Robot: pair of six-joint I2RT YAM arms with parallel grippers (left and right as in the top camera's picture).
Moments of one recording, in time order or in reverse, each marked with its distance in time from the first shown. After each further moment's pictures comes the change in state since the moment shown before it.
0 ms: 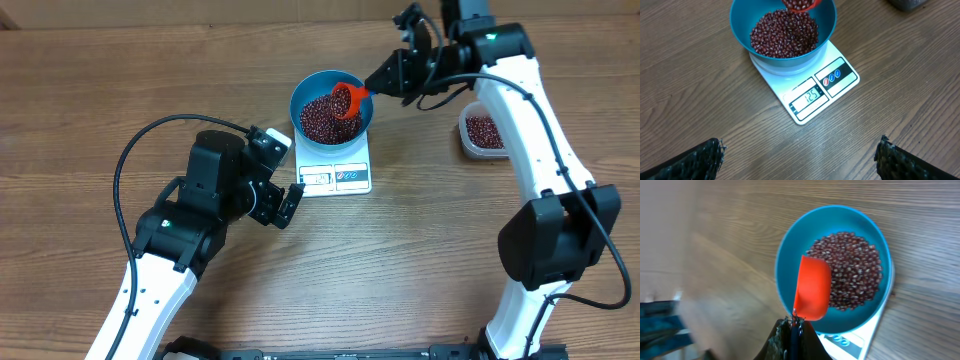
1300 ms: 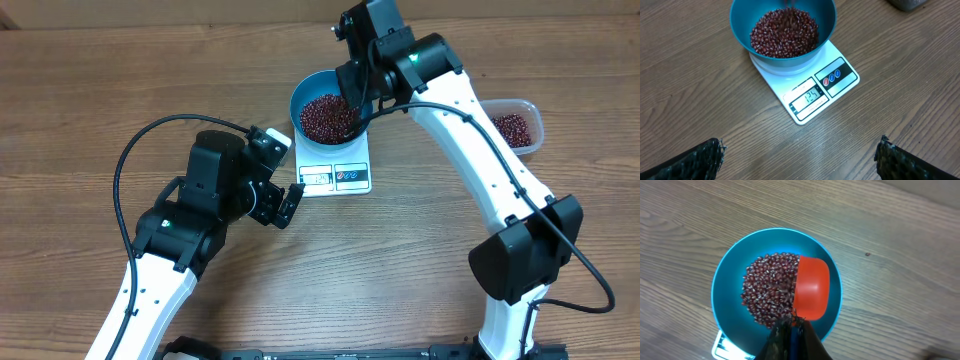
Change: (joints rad) left arm 0.000 0.000 0.000 0.000 0.000 0.000; right arm 0.272 0.000 0.085 0.003 0.693 -0.064
